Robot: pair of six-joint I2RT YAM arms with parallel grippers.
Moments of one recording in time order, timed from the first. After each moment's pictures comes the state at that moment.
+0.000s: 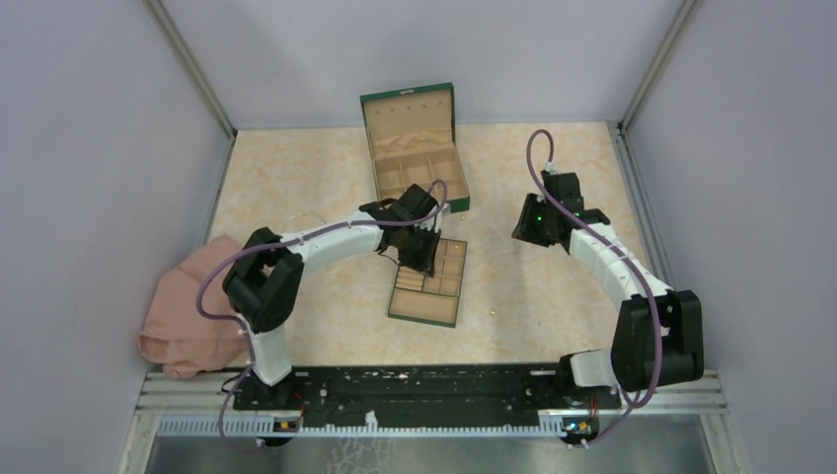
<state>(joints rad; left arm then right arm) -0.78 1.87 1.32 -0.54 0.21 -0.35 0.16 1.35 0.92 -0.46 -0.10 0.40</state>
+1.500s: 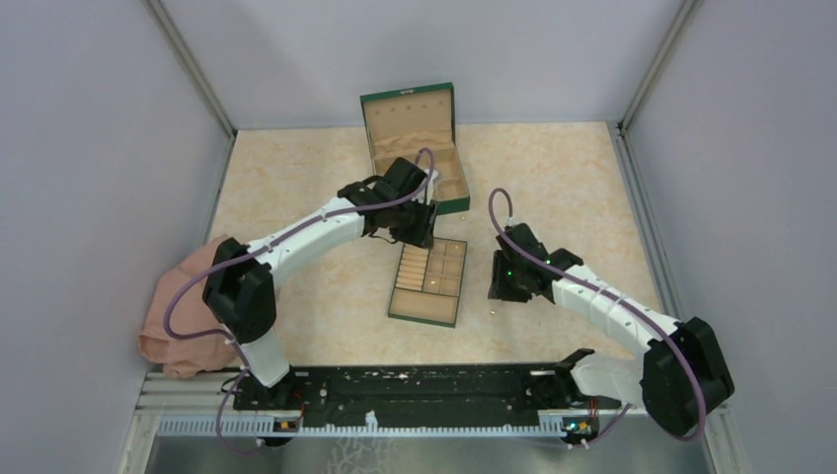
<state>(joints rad) -0.77 1.76 1.44 -0.64 0.09 -0.33 0.53 1.16 0.70 -0.62 0.03 0.61</state>
